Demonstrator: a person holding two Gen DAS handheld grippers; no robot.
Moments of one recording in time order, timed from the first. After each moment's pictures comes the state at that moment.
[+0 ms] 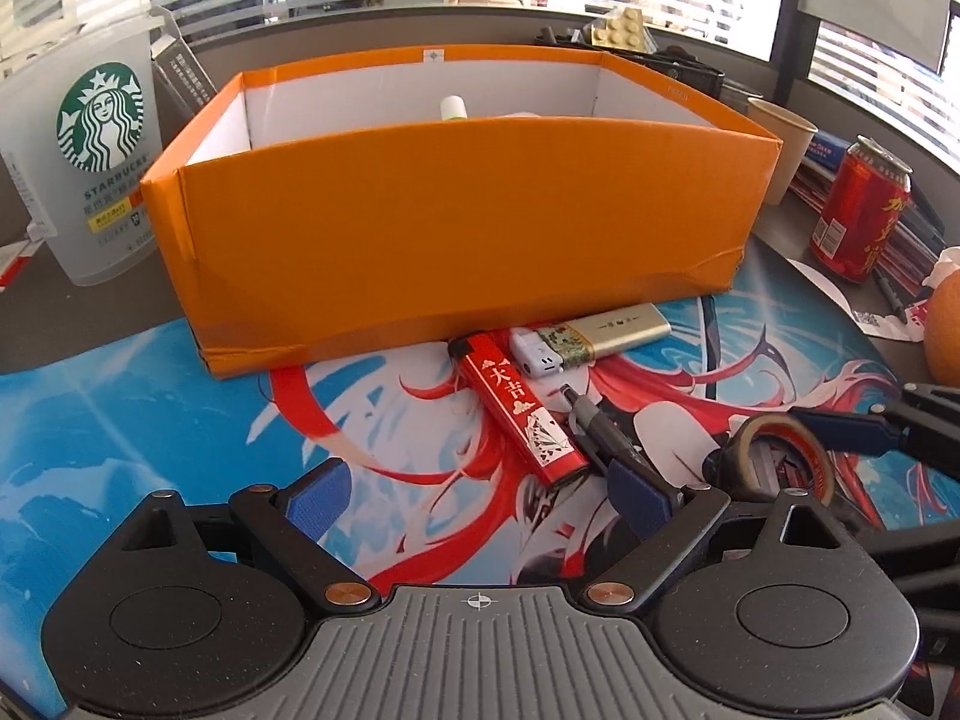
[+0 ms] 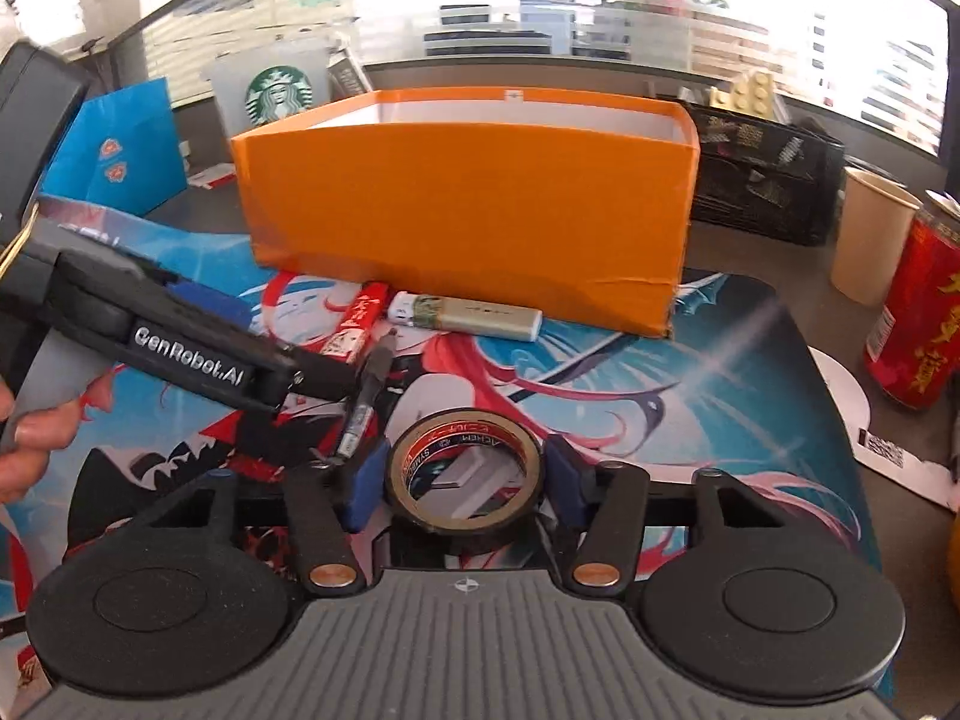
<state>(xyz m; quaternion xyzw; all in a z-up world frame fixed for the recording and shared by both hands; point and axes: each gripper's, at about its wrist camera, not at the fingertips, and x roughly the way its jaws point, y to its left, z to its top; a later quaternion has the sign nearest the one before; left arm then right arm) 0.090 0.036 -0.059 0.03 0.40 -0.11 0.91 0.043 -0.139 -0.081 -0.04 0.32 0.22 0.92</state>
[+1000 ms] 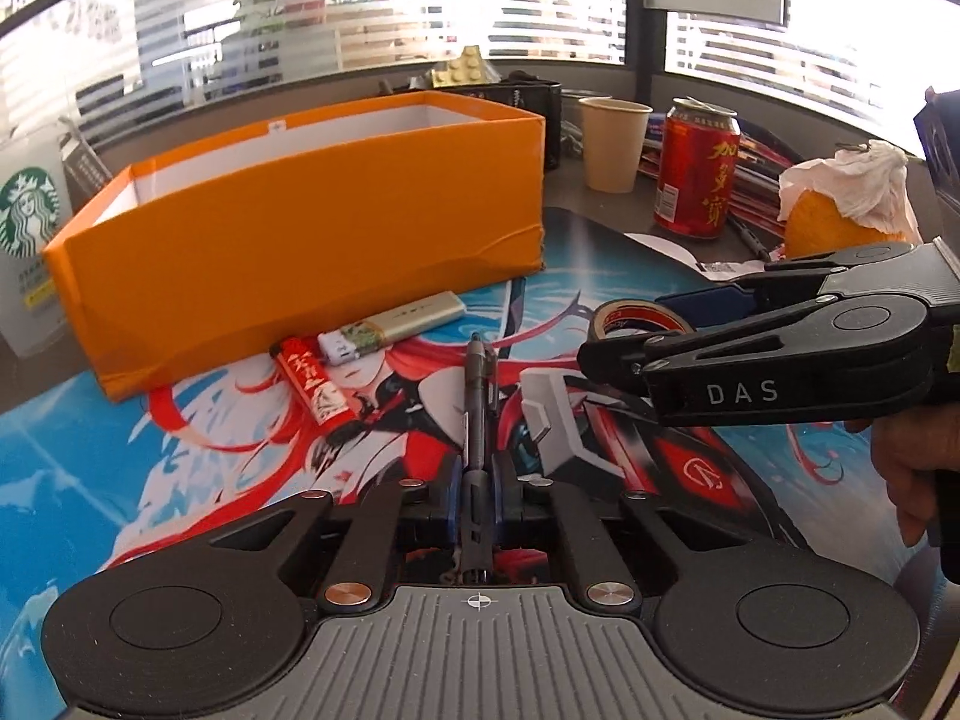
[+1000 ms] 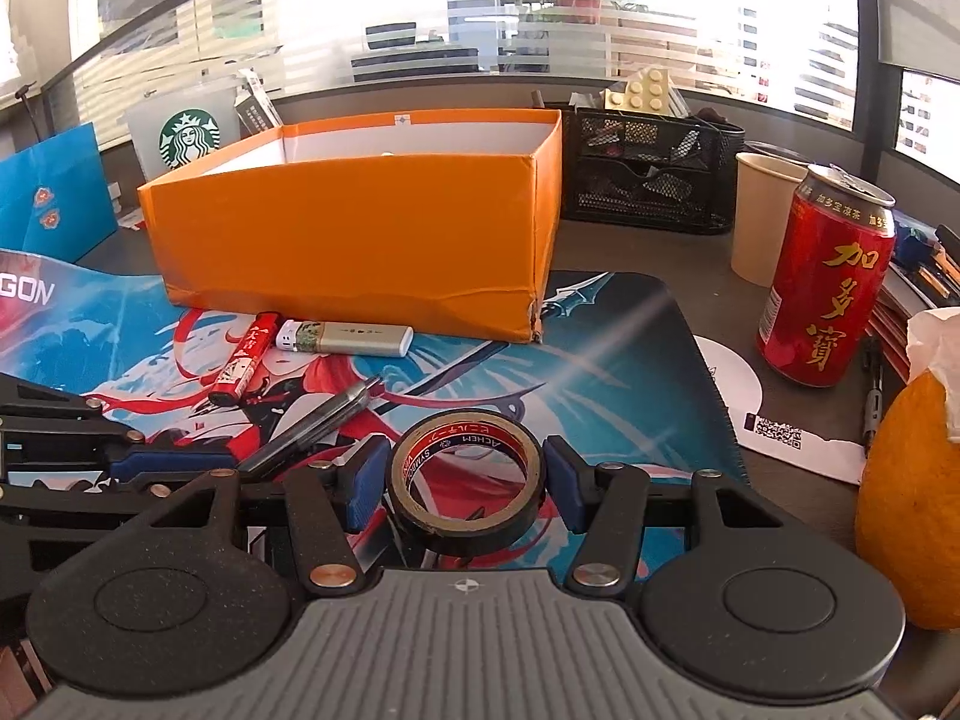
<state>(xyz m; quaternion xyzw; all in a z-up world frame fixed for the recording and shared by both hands) 0.020 -0.024 -0.061 0.08 0.33 -0.19 0.92 0.046 -0.181 -0.074 -0.02 0.30 0.17 0.94</state>
